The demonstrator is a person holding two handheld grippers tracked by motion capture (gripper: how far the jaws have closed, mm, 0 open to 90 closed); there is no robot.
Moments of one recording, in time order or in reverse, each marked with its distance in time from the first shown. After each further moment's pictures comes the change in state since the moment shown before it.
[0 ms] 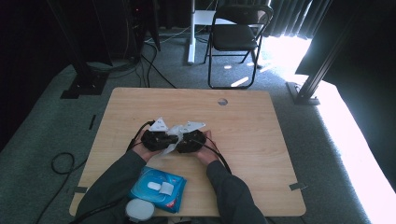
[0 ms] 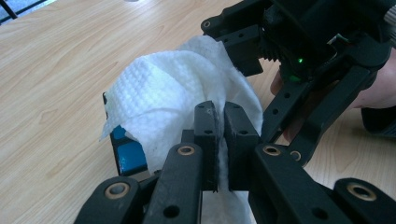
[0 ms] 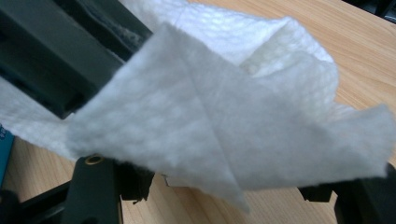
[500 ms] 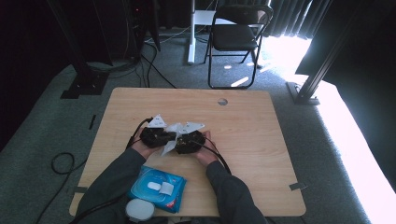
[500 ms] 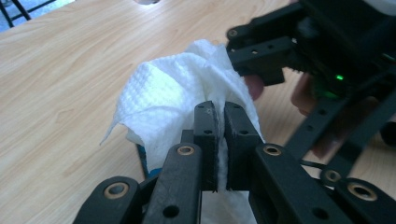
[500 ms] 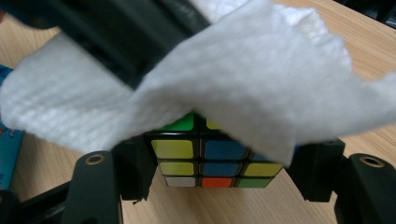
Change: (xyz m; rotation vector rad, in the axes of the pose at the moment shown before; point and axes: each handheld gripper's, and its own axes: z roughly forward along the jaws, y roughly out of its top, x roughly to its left) left arm 0.012 0.002 -0.001 -0.015 0.032 -0.036; right arm 0.005 0.002 -0.001 -0.006 0.005 -0.017
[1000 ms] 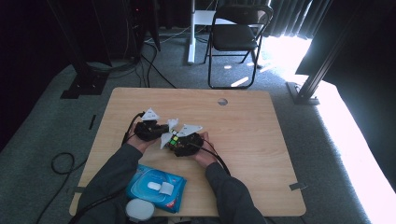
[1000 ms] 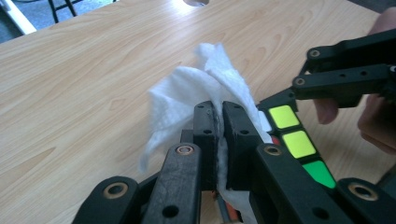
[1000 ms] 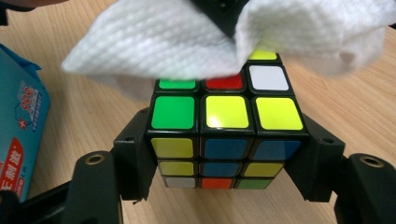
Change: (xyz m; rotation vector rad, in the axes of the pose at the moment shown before) left arm 0.028 -0.003 -0.004 -0.008 0.098 -0.093; right arm 0.009 0.001 0.001 -0.001 0.029 -0.036
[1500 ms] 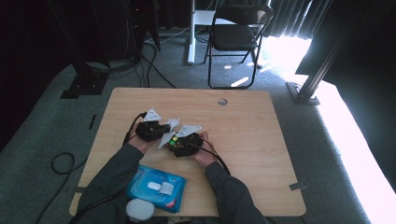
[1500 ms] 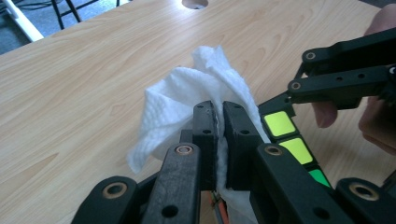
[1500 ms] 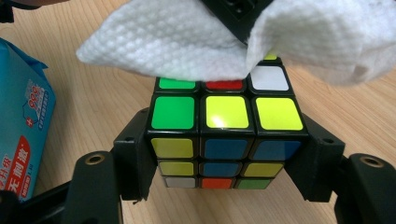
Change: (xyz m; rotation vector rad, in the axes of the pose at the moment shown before) left arm -0.009 0.004 0.000 -0.001 0.012 0.037; right arm 0.002 0.003 -0.001 0.001 0.009 -0.017
